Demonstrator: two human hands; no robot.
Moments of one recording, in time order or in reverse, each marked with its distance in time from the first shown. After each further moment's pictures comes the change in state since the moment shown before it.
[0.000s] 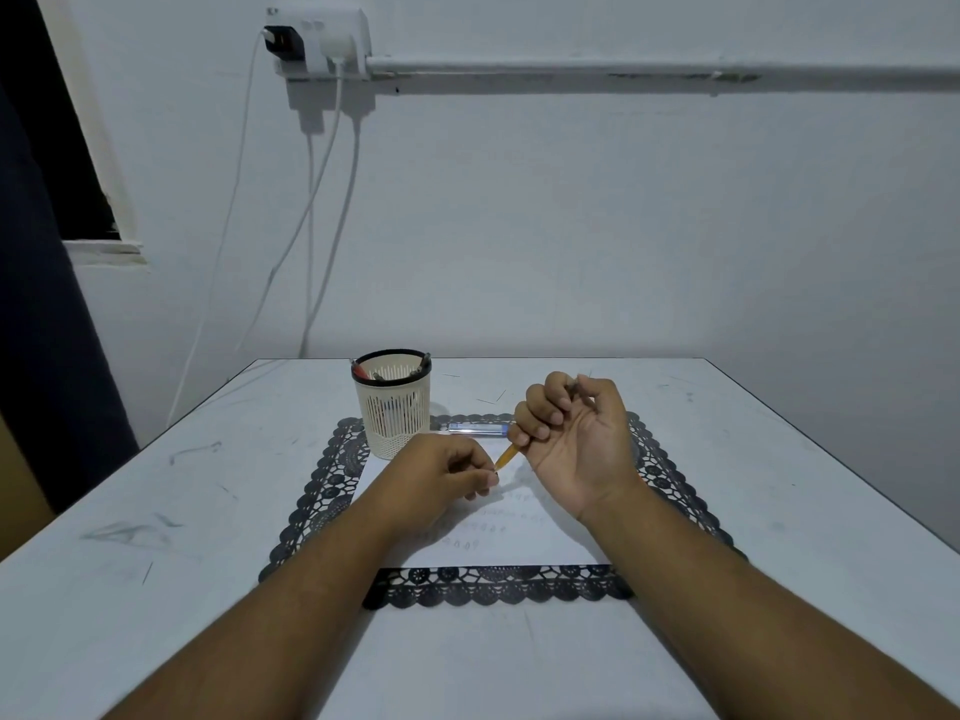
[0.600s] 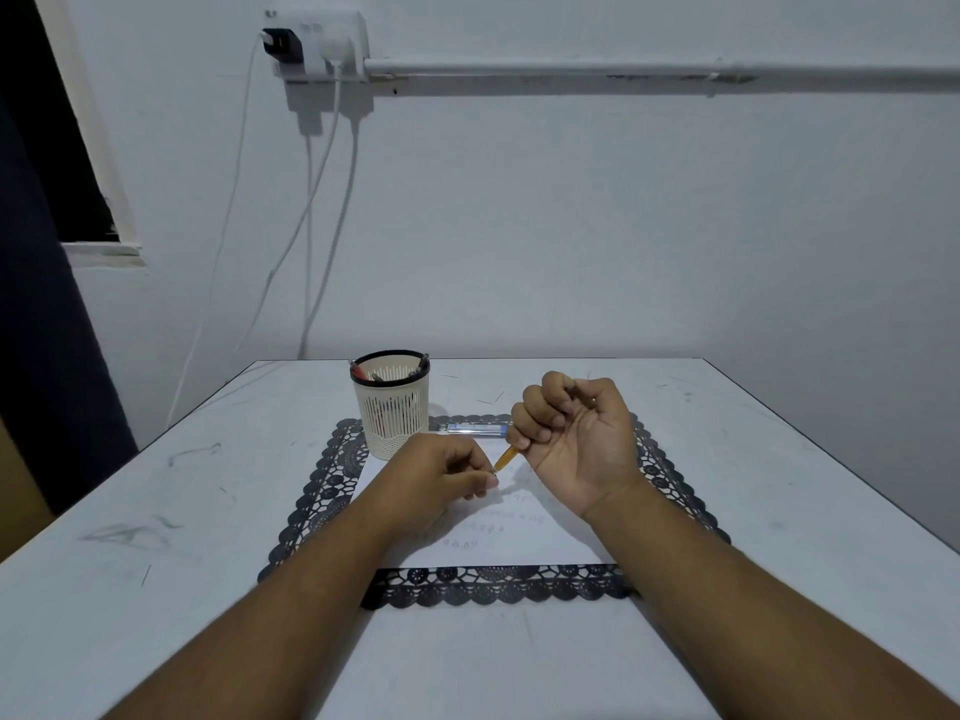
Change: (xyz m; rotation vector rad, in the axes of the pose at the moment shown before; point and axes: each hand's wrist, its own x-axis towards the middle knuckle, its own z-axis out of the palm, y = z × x) left_hand 0.005 -0.004 -0.006 0.072 -0.019 0.034; right_hand 0.000 -0.004 -0.004 -0.018 -0.086 0.019
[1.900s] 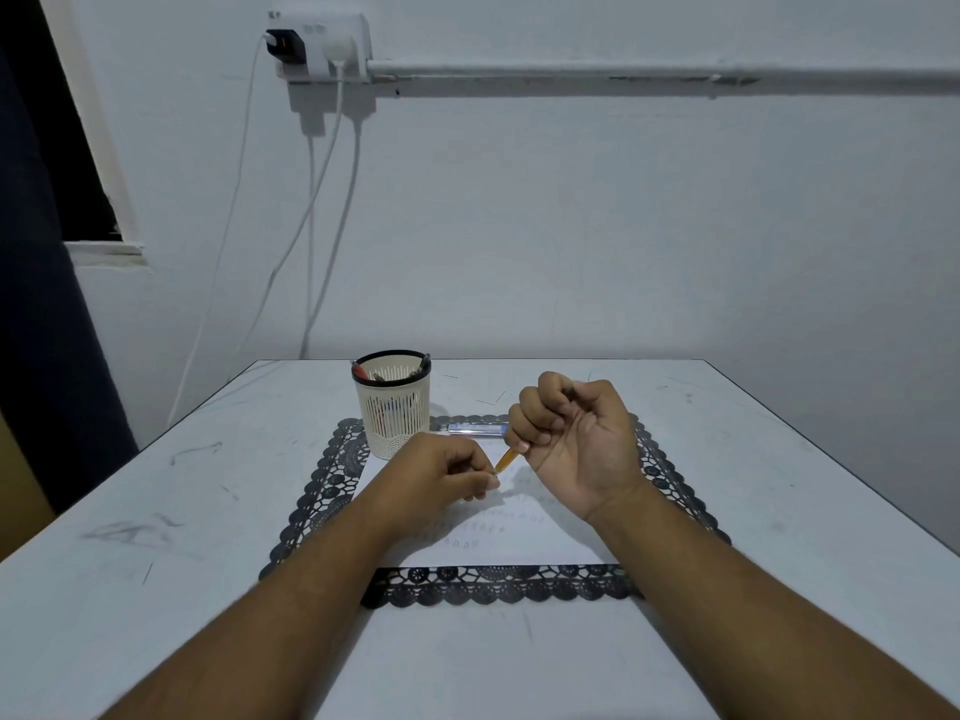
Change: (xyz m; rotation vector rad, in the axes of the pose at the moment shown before) left_hand -0.008 0.020 -0.004 0.245 -0.009 0.073; right_hand -0.001 0.000 0.001 -0.057 -0.106 -0.005
